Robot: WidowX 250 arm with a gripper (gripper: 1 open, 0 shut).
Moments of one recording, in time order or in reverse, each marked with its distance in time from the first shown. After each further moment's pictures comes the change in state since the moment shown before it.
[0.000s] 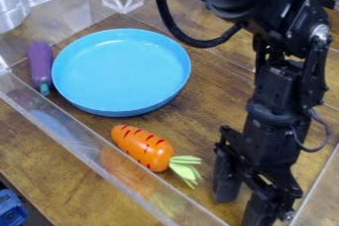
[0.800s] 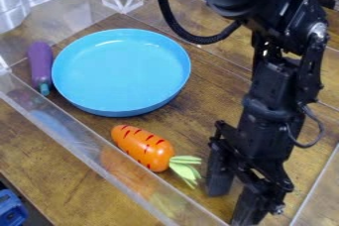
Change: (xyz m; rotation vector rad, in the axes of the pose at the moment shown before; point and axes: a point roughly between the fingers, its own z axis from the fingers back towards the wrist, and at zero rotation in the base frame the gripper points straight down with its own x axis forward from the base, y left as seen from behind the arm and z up) arm -0.001 0.008 0.001 0.011 0.021 0.003
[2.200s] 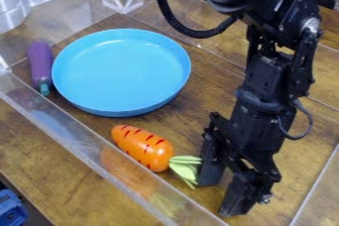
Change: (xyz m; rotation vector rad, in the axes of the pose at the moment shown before) arm -0.003 0.012 0.001 0.020 0.026 -0.032
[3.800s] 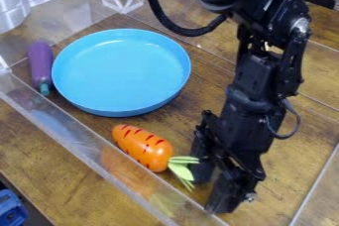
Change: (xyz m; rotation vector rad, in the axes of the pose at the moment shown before) arm -0.012 0.007 -0.002 0.008 0.023 -0.045
